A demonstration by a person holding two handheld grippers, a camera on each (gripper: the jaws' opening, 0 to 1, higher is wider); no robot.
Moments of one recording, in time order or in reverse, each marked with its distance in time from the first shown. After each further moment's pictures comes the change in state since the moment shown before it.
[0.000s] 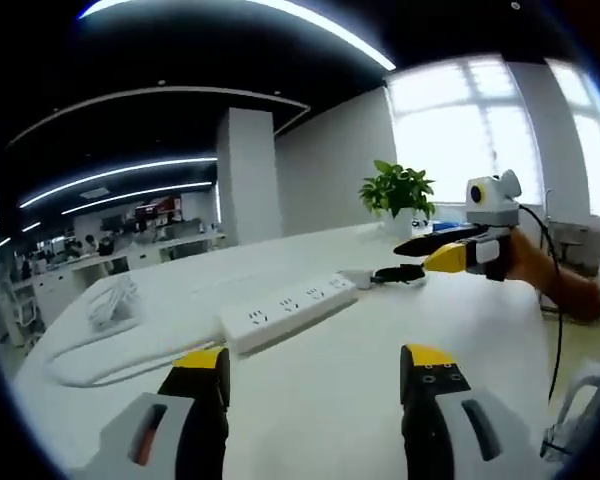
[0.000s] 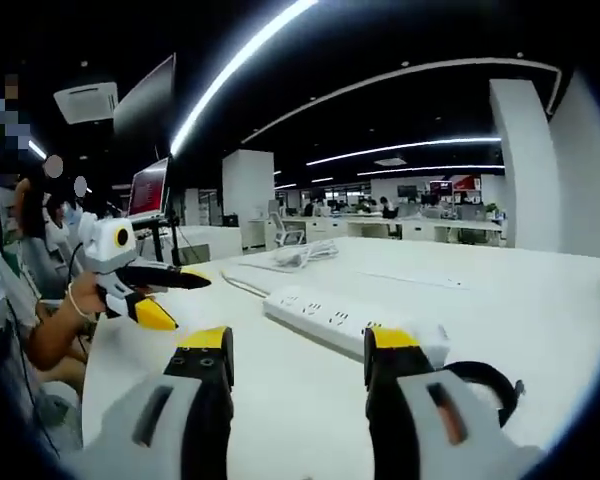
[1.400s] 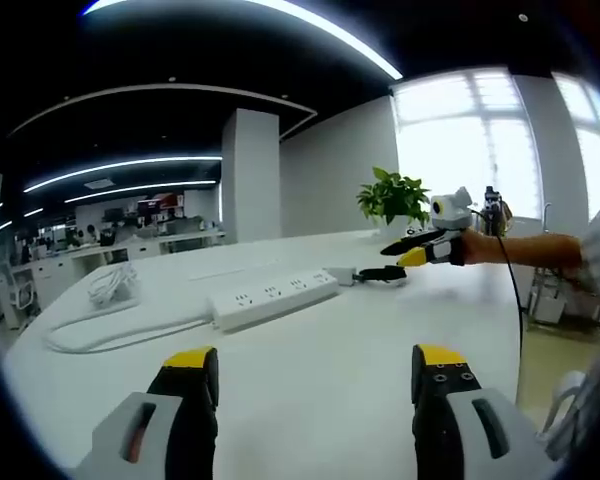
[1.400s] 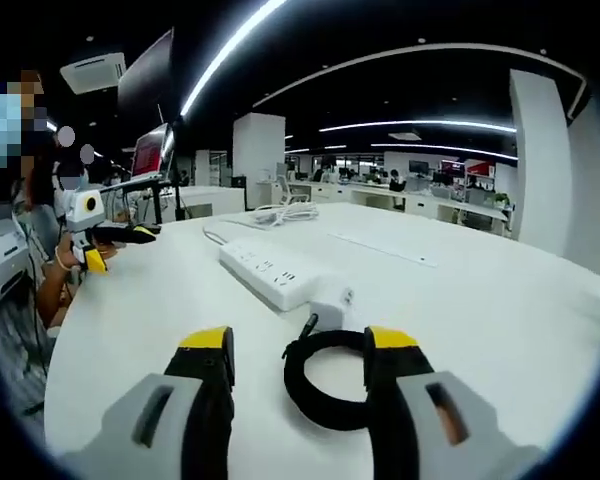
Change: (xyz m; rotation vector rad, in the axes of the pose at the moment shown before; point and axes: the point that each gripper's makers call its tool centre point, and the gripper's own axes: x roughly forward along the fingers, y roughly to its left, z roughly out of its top) left arm -0.028 -0.026 -0.012 -0.059 -0.029 -0.022; right arm -0.029 -0.096 -0.039 -0.037 0.167 0.077
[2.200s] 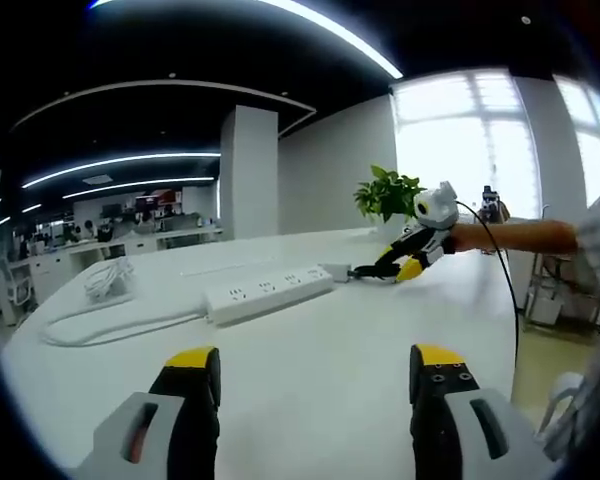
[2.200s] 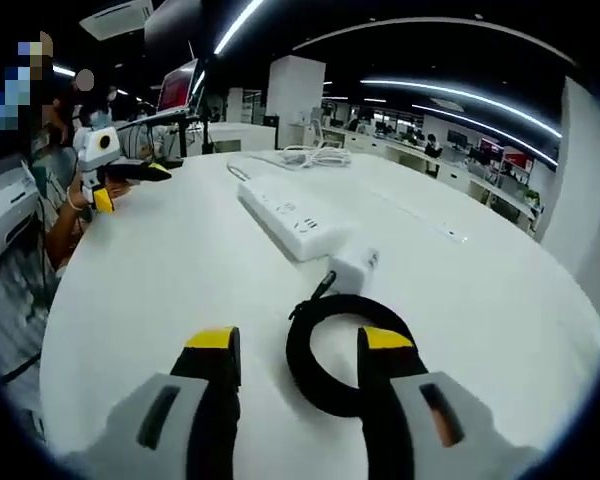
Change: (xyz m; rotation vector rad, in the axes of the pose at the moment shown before) left arm -0.001 -0.002 -0.007 -0.011 0.013 -0.015; right arm 0.012 0.012 -0.030 -0.145 0.265 0.124
